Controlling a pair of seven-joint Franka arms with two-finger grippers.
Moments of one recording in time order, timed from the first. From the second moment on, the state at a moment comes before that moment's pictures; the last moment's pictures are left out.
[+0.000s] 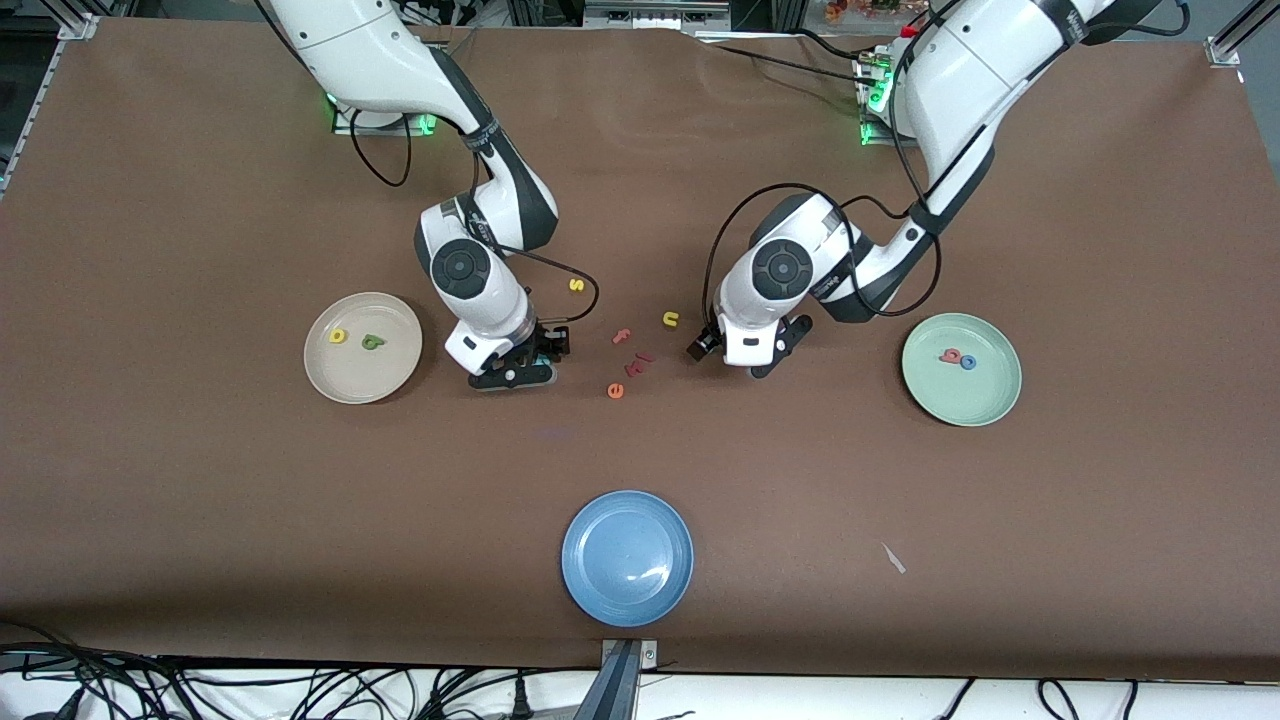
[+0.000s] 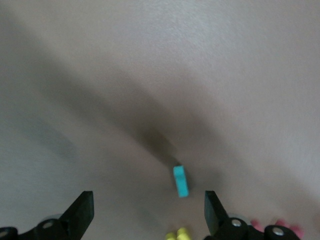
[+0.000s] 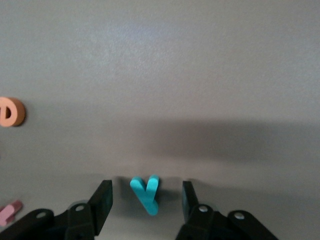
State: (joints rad) left arm -0.13 0.69 -0.54 -1.84 0.20 2.38 -1.63; right arm 0.62 0.61 -0.06 -1.88 0.18 2.54 0.34
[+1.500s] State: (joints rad) left arm -0.16 0.71 -0.45 -1.69 0.25 2.26 -1.49; right arm 0.63 0.49 -0.29 -1.87 0.18 2.29 0.12
